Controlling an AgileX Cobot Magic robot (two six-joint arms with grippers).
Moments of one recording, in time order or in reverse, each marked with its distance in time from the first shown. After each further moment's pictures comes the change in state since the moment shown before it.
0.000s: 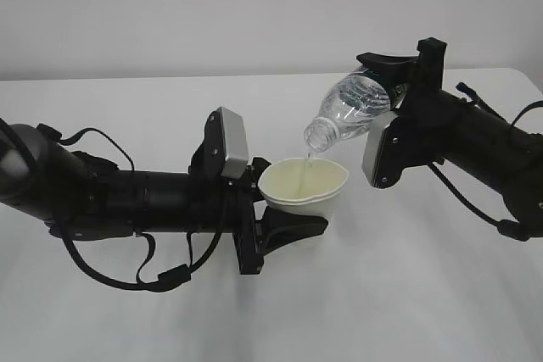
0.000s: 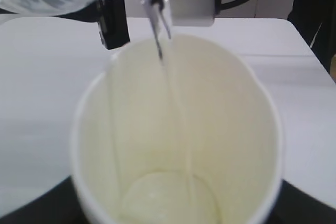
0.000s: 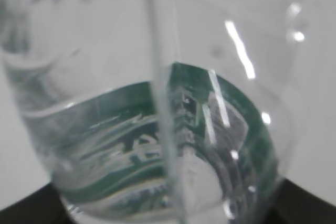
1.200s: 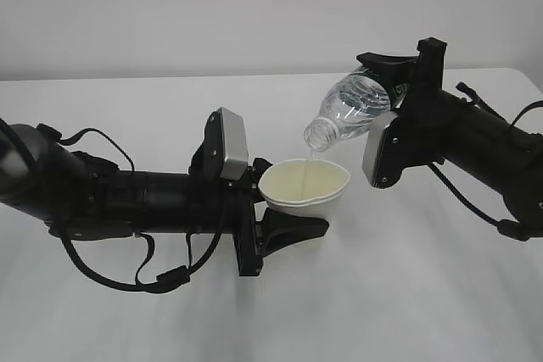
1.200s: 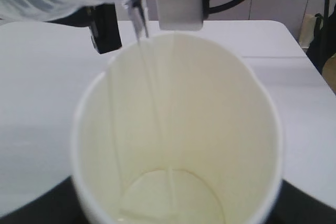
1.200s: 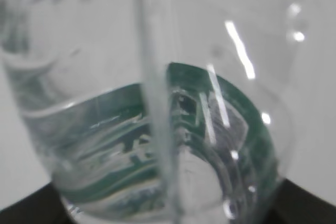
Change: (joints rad) left arm 0.000 0.000 0.000 0.016 -0.013 0.000; right arm 0.000 0.000 0.000 0.000 0.000 -0.001
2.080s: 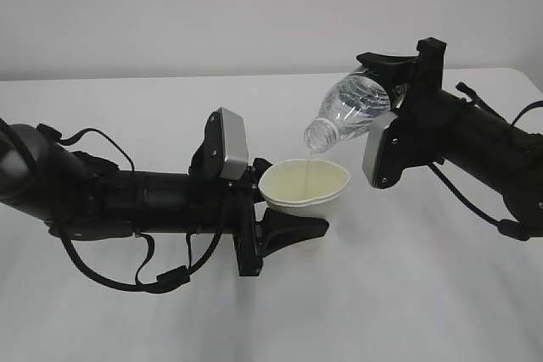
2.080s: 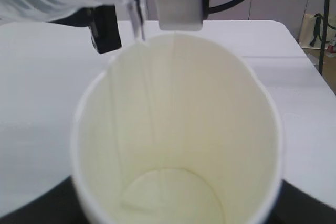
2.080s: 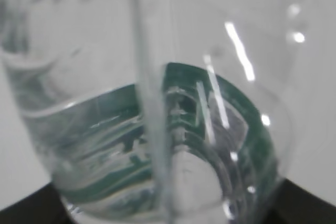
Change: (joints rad) left arm 0.000 0.000 0.000 0.000 -0.002 0.000; right arm 0.000 0.000 0.000 0.000 0.000 -0.010
